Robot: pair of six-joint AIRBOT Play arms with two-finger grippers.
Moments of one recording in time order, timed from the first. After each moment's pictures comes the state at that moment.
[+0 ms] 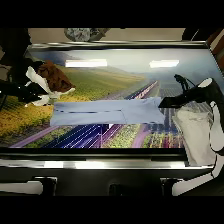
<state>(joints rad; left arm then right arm) 0.33 -1.54 1.55 1.03 -1.35 -1.42 -0.30 -1.80 1.52 -1.00 1.36 0.89</state>
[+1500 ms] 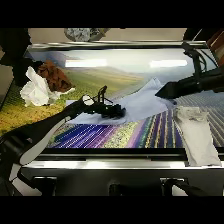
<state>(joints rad) -0.54 -1.85 1.44 0.59 -0.79 -1.46 -0.14 -1.24 1.52 -0.85 1.56 1.11</state>
